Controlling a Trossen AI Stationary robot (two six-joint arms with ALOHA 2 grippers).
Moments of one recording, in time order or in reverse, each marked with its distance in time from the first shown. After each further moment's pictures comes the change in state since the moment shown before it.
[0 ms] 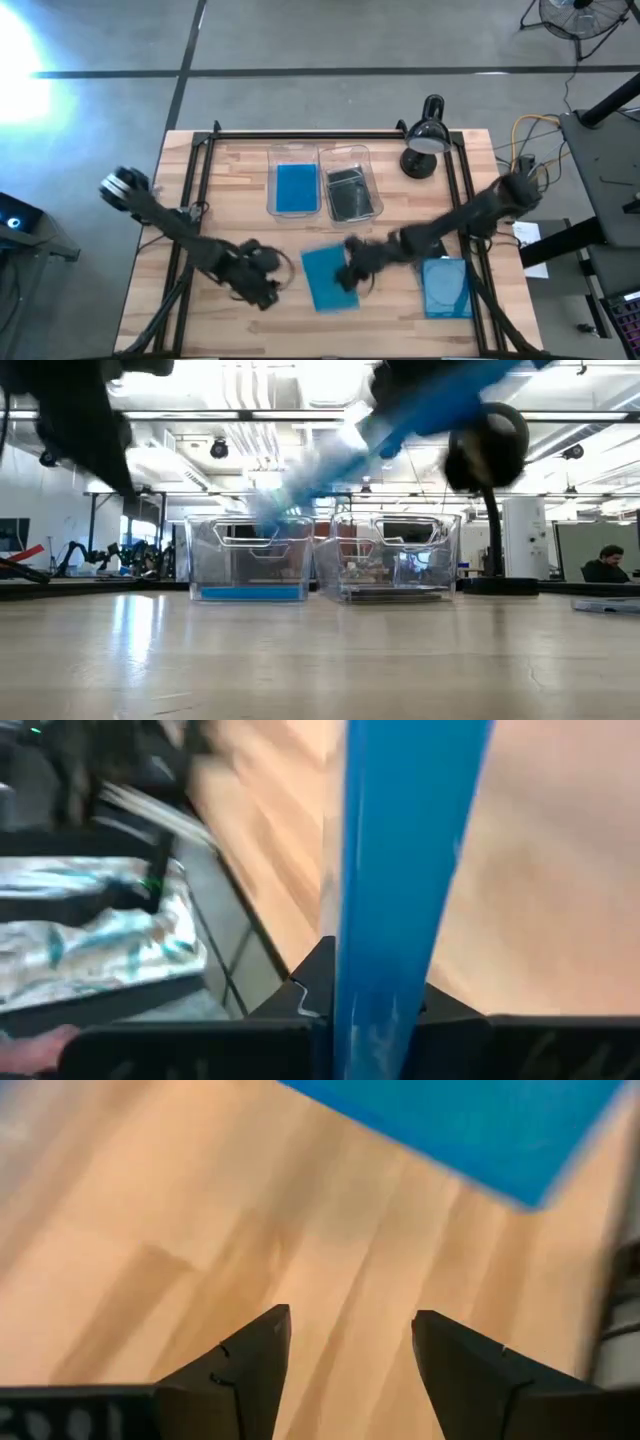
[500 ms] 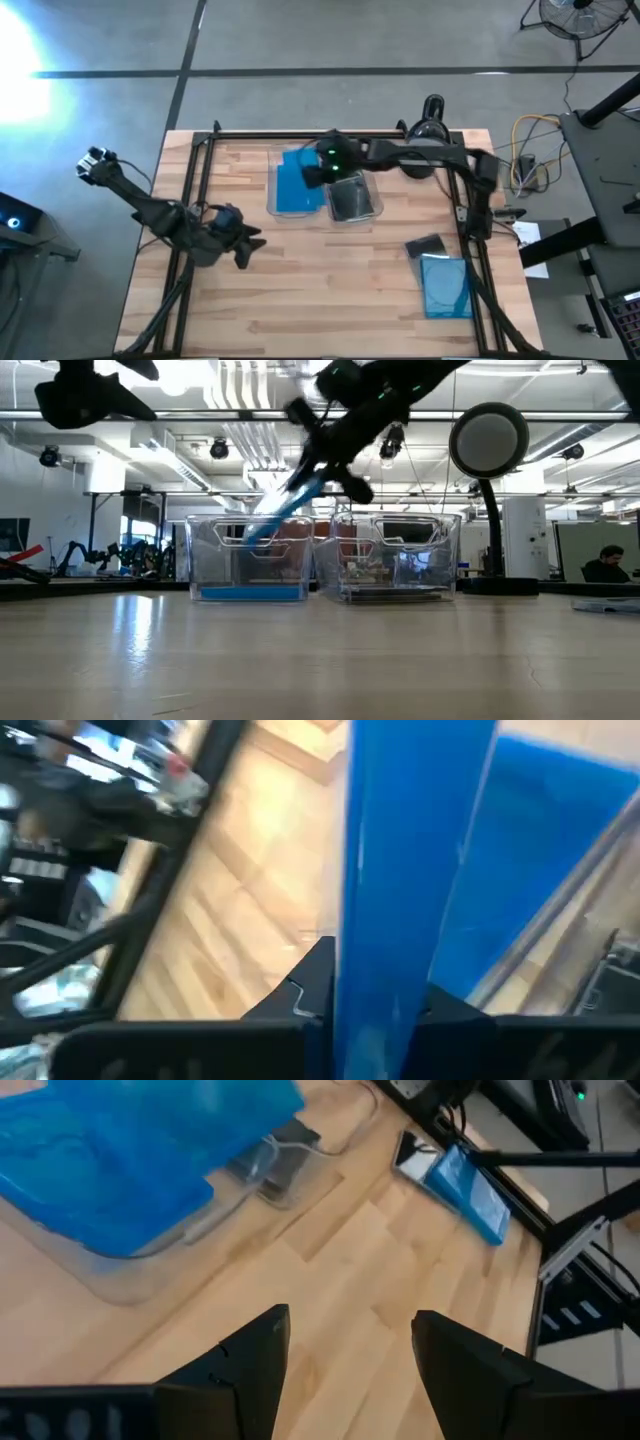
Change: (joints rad) left arm -0.005 -0.503 -0.189 -0.005 -0.318 -0.142; right arm -0.618 0.255 0.491 -0.354 -0.213 -0.479
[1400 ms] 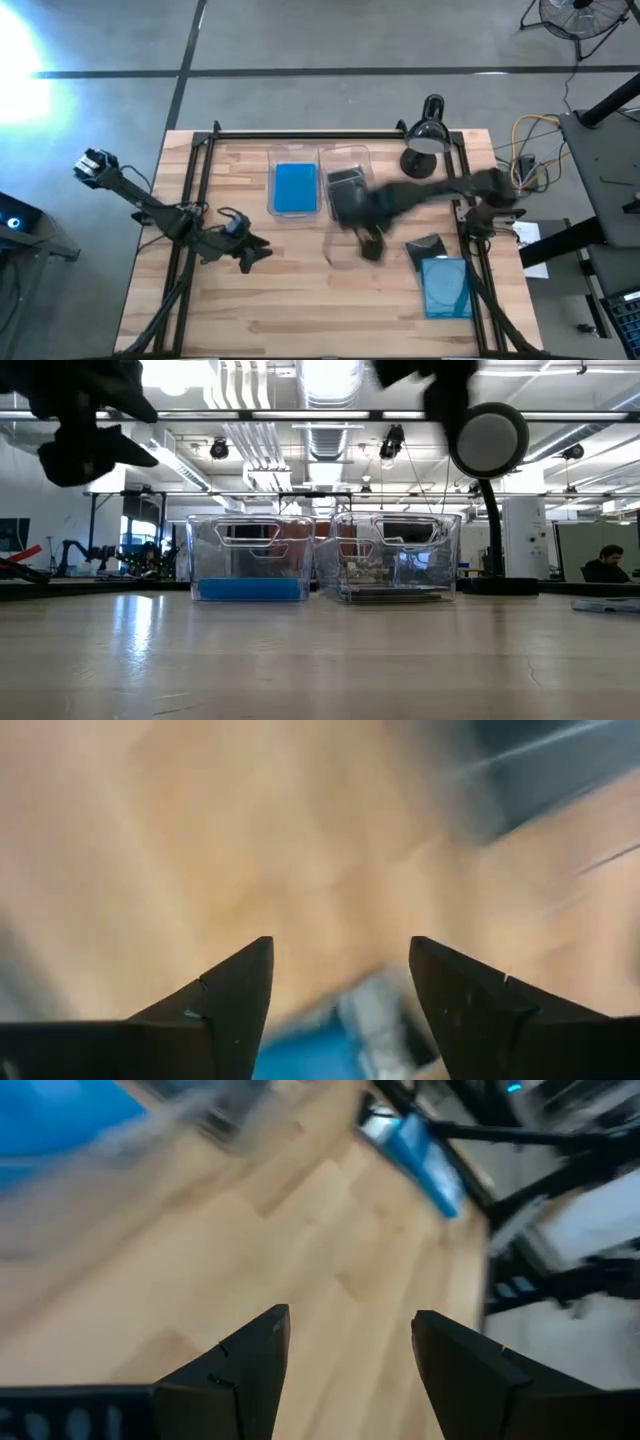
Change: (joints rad) left arm 0.057 -0.030 -0.299 0.459 0.167 0.053; right arm 0.458 -0.103 0.208 -1.089 0.159 -0.371
